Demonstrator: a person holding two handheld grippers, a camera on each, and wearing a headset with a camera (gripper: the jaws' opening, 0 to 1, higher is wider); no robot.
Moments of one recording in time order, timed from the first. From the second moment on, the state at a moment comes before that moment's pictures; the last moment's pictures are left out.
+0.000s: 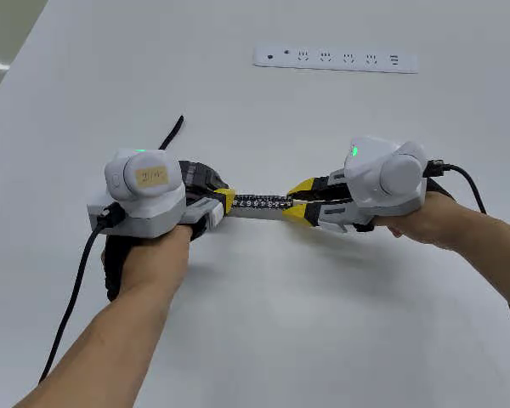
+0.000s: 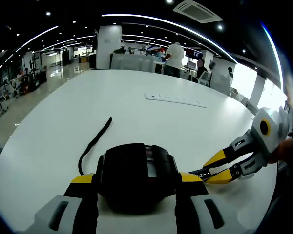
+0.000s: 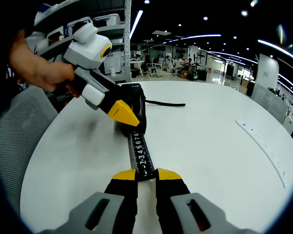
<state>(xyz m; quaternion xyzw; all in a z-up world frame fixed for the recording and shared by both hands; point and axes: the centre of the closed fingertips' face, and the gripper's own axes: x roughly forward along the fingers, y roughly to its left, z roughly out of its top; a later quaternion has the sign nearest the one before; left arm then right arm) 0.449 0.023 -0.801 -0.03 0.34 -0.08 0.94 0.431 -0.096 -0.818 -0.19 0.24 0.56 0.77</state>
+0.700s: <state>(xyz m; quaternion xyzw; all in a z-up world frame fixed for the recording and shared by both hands) 0.451 0.023 -0.802 -0.04 0.34 -0.08 0.94 0.436 -0.057 -0.821 -0.19 0.23 0.57 0.77</state>
